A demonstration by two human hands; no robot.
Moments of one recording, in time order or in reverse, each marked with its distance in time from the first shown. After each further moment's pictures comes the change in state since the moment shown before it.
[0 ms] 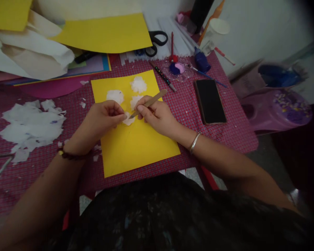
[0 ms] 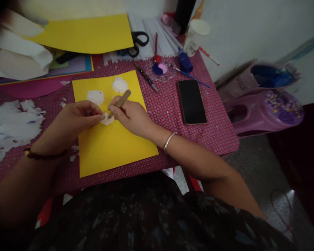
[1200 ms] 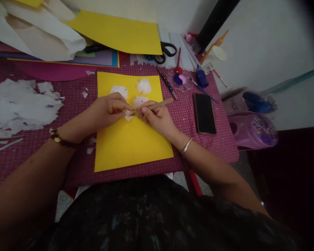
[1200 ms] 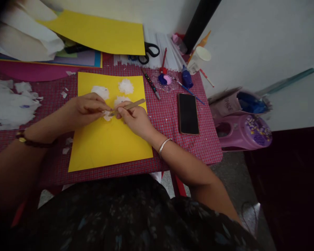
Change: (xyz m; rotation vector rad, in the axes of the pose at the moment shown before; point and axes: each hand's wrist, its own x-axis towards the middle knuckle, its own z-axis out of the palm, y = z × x) left_hand 0.017 -0.016 -0.007 0.146 -0.089 0.365; right_hand 0.002 0.011 0.000 0.098 -0.017 0.173
